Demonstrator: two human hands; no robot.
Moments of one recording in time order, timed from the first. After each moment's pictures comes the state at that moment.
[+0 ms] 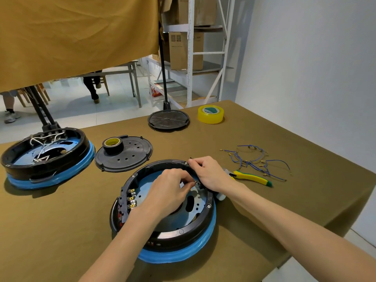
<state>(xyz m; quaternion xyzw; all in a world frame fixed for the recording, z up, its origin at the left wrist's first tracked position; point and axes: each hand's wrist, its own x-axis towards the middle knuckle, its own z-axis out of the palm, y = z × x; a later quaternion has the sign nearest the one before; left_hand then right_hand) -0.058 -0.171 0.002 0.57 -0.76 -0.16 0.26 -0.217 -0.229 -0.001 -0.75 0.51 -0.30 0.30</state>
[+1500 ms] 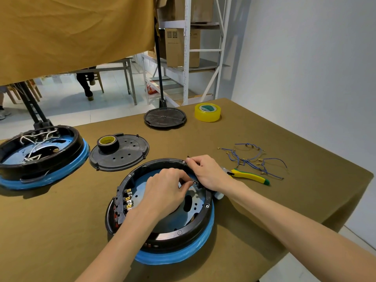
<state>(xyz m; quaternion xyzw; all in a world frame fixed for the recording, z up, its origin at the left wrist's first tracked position) -0.059 -0.166 0.005 0.60 -0.76 -0.09 0.23 -0.218 -0.230 -0.004 -0.75 0.51 -0.30 0.29</state>
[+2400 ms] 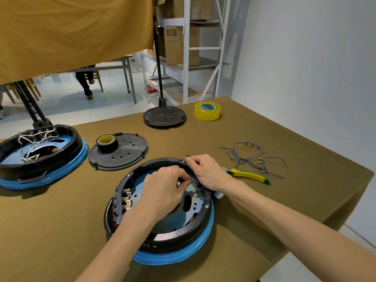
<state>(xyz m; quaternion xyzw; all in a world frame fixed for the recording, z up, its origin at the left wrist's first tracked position) -0.057 -0.163 0.007 0.59 -0.77 -0.06 0.25 -0.217 -0.226 0.002 -0.75 0.51 -0.28 0.30</state>
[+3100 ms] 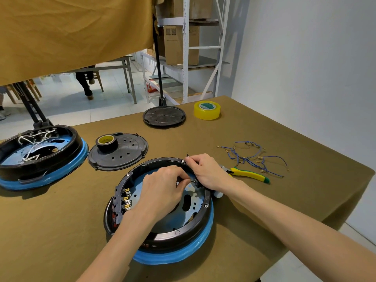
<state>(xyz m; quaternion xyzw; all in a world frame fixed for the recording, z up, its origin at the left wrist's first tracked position) -0.058 -0.165 0.000 0.59 -0.76 -0.05 0.26 -0.217 -0.227 -0.001 -0.75 0.51 -0.29 0.29</state>
